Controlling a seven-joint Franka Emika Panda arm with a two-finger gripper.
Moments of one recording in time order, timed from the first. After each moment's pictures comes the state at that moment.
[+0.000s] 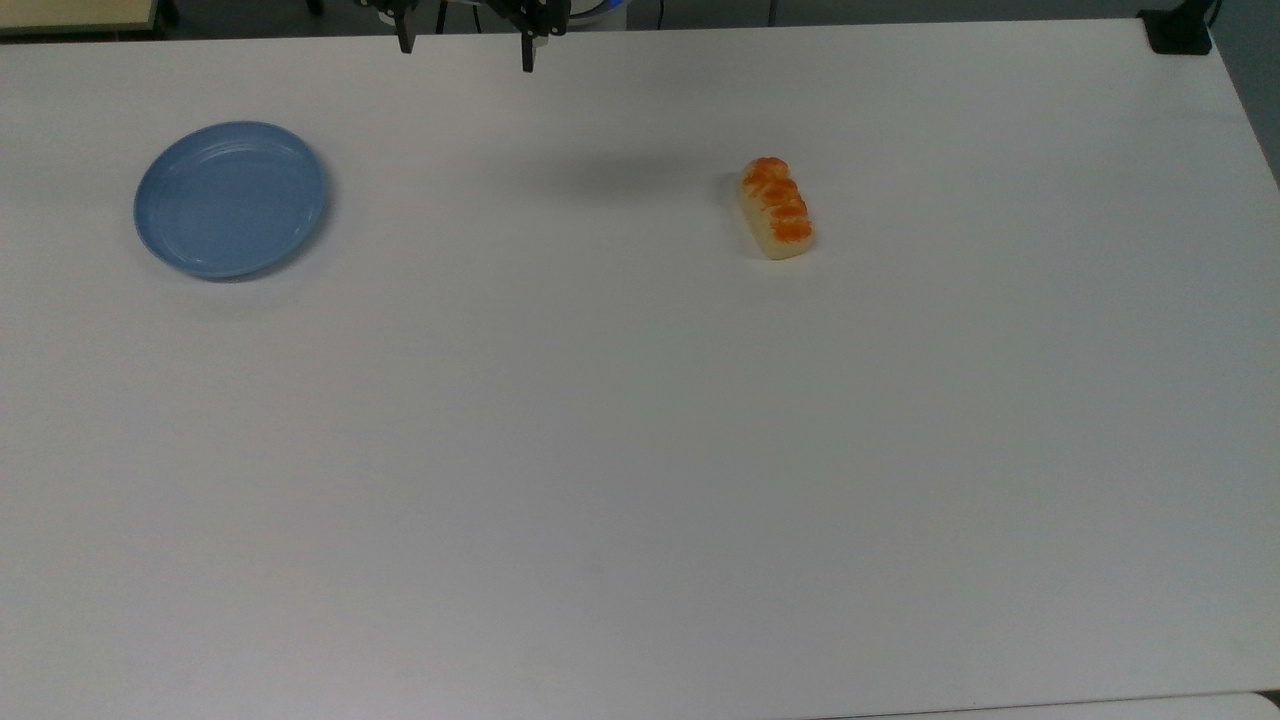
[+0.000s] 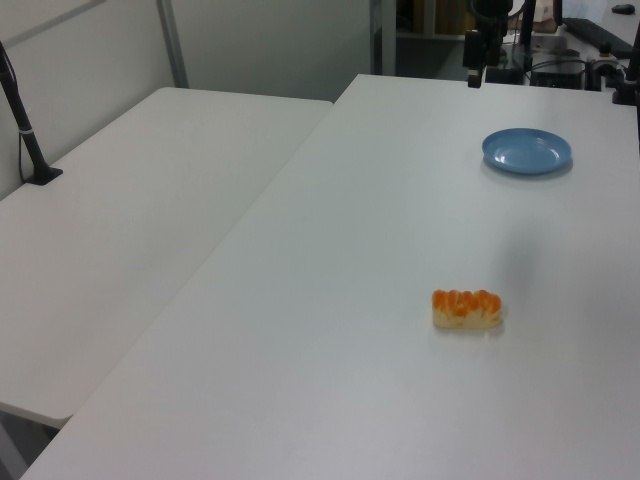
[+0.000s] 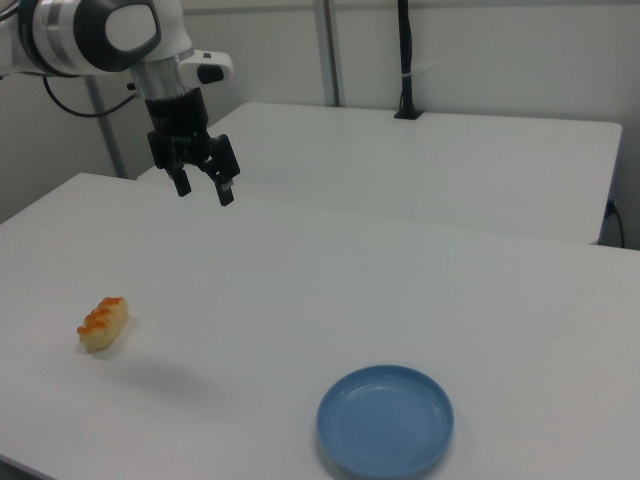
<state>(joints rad) 0.07 -0.02 -0.07 -1.67 -0.08 1.66 0.10</state>
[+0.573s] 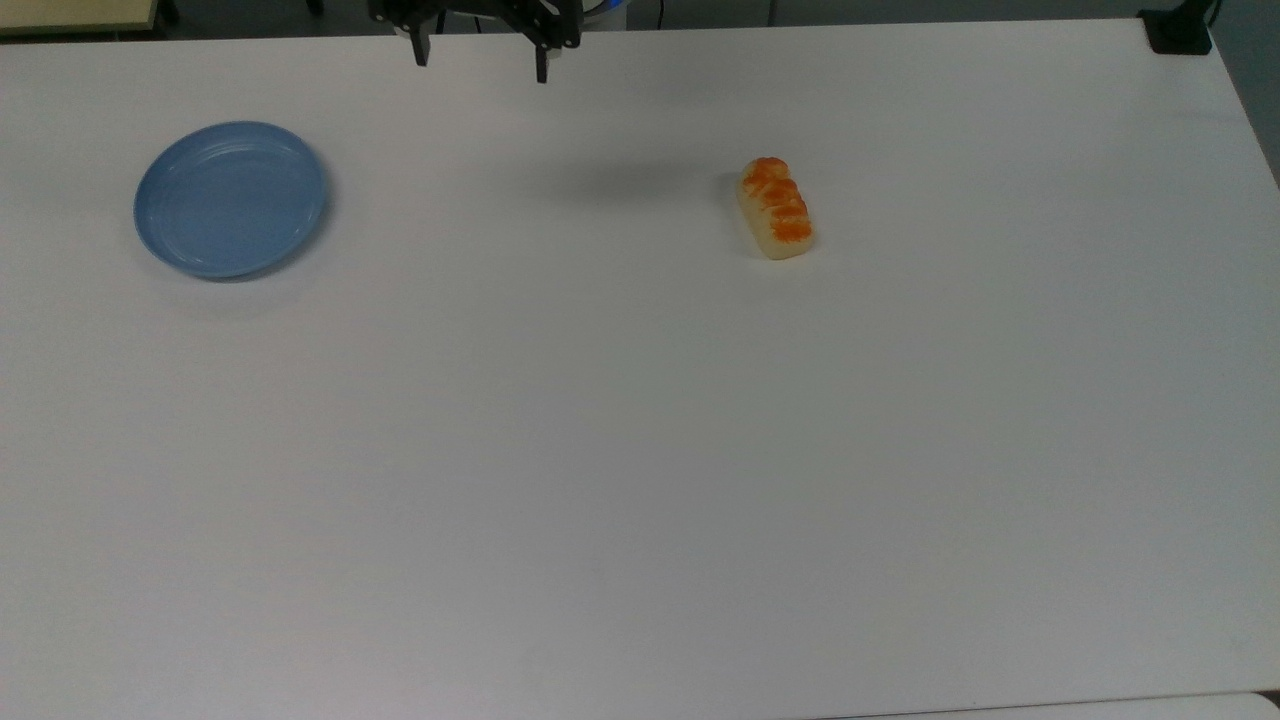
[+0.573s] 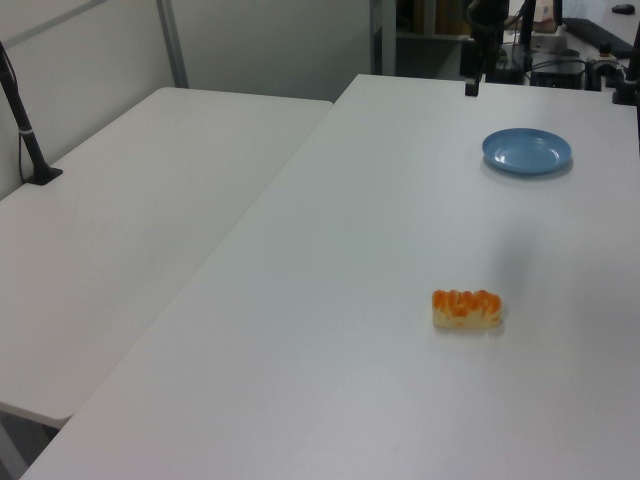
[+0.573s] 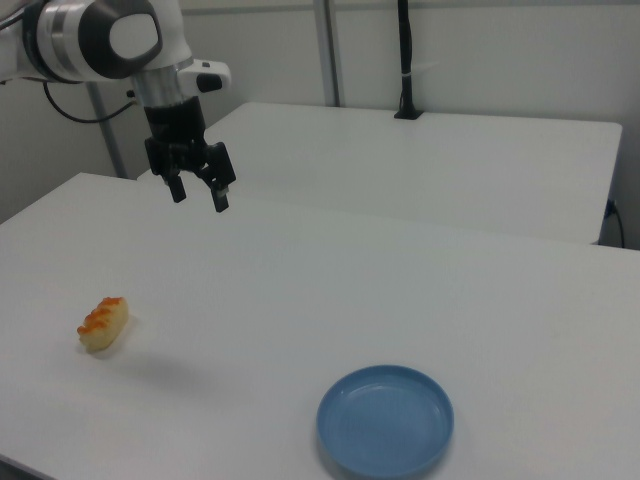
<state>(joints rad) 0.09 0.00 -0.07 -1.68 -0.07 1.66 0.10</state>
